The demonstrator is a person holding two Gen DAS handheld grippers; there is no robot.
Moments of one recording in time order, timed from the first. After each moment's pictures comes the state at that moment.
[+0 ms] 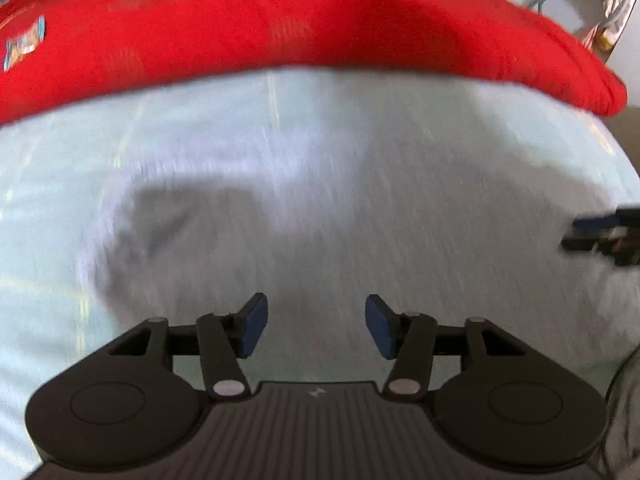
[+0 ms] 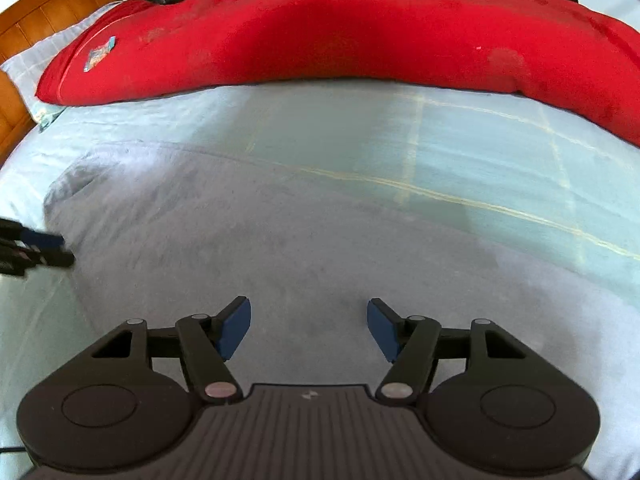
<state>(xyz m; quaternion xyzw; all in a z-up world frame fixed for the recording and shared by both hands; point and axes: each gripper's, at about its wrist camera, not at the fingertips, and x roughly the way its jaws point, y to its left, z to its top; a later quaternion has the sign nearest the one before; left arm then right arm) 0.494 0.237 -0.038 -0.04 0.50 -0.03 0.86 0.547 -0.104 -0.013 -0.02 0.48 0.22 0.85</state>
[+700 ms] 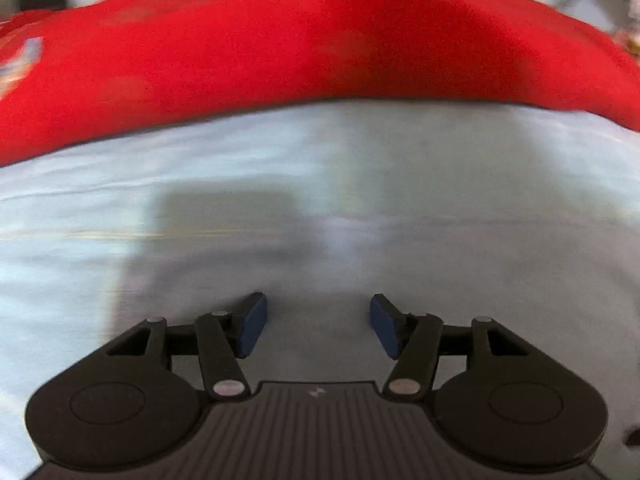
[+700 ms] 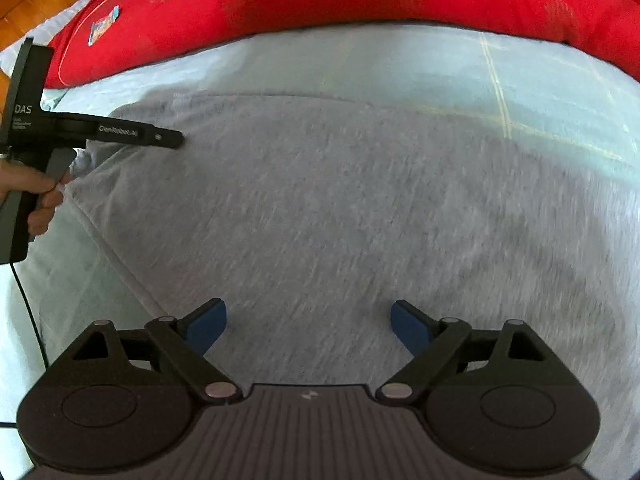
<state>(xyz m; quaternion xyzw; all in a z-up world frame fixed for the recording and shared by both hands) 0.560 0.276 -0.048 -0.01 0.49 0.04 0.87 0.502 -0.052 -0.021 0.01 0.53 0.22 0.82</state>
